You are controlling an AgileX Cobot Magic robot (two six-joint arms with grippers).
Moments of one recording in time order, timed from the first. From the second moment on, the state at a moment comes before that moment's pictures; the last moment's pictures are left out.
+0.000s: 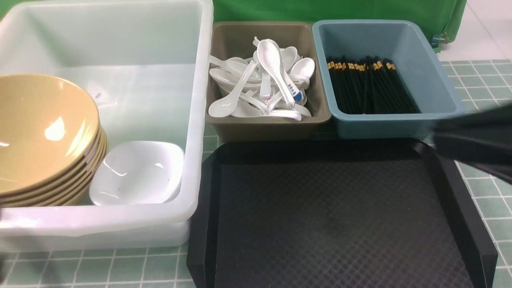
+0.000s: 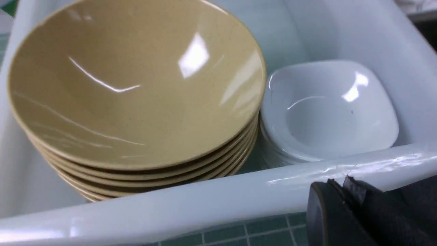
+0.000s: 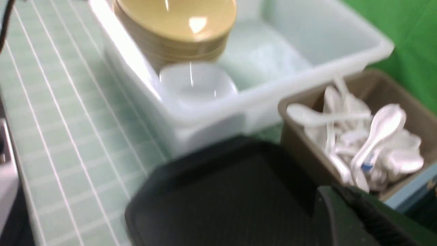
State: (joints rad) right arm 0.78 0.71 -0.93 0.11 0.65 -0.34; left arm -0.29 0.31 -0.59 0.24 0.86 -0.17
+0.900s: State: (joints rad) right arm 0.78 0.55 -0.71 0.18 0.37 -0.33; left arm -0.29 -0.02 -0.49 0.31 0.85 -0.23
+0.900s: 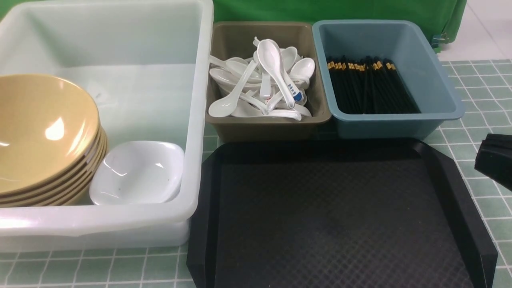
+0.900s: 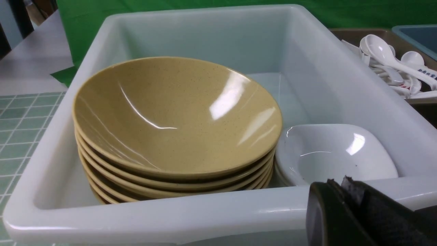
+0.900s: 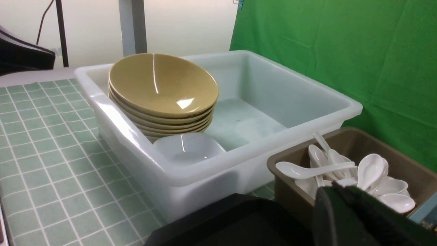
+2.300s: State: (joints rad) right arm -0.08 0.01 0.03 -0.15 0.31 0.16; left arm -0.29 -0.02 -0.49 0.31 0.85 -0.23
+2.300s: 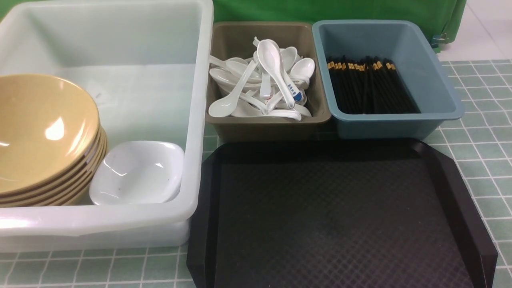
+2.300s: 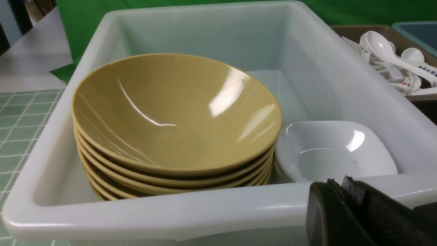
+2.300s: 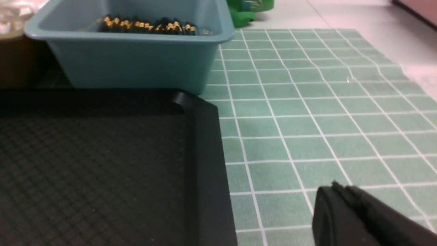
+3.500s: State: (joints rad) right arm -0.04 -0.01 0.03 -0.16 0.31 0.13; left arm -0.27 -0.02 -0.39 0.20 0.73 -0.23
